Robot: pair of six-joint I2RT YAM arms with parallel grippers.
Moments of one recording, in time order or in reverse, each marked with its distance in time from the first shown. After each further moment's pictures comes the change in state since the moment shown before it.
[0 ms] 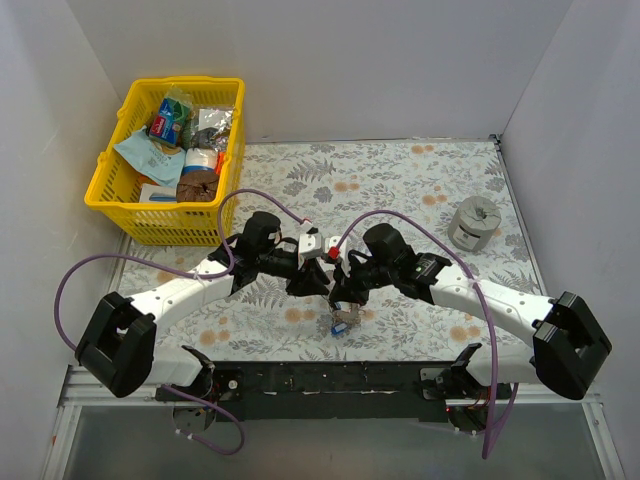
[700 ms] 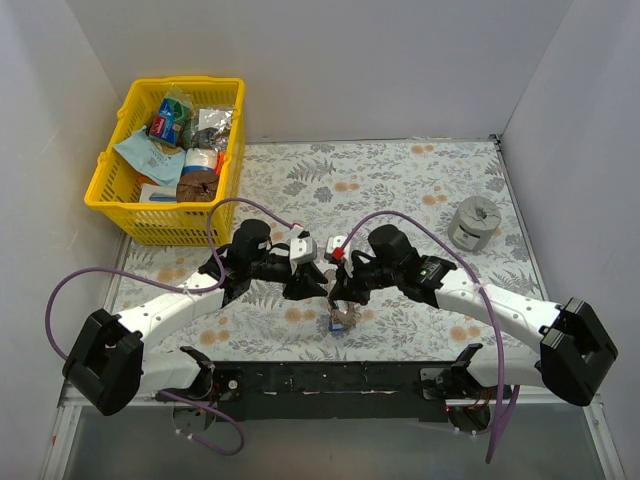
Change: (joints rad) left arm -0.003 -0.110 -0.100 0.133 -0.020 -0.076; right arm 0.000 -0.039 -0.024 0.041 0.006 0.002
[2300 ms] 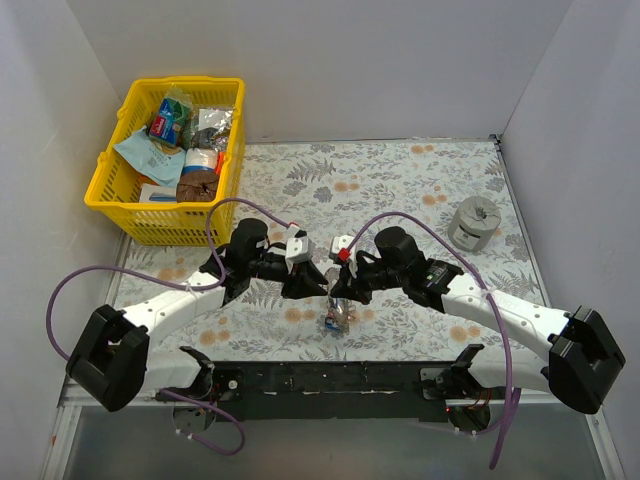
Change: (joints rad) left arm 0.032 0.025 -0.024 0.083 0.090 -0.010; right arm -0.003 -0.058 -0.041 0.052 0.017 0.003
